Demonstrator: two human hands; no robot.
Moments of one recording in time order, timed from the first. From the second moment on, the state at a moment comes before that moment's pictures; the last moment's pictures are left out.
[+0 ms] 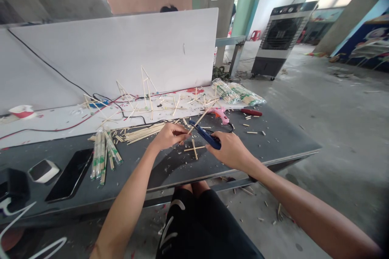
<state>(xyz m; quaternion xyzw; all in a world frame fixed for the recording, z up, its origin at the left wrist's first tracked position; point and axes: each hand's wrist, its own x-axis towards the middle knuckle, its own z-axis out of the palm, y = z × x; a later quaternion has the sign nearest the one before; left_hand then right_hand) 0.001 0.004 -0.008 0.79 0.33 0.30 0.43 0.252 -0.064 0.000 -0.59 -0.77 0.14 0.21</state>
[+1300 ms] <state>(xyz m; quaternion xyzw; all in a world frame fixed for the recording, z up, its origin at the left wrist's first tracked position) 0.016 -0.003 -0.018 0.82 0.32 0.47 0.07 0.233 -0.058 -0.031 -0.61 -0.72 0.16 0.29</state>
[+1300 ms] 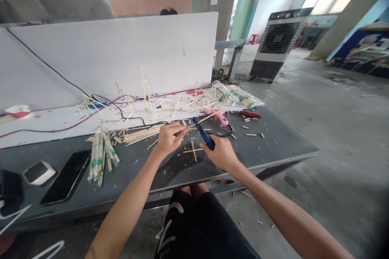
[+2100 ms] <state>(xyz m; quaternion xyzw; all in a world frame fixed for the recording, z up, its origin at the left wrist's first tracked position) 0.018 0.002 -0.023 0.78 0.43 0.44 0.09 0.224 -0.050 -0.009 -0.59 -0.74 0.16 0.28</state>
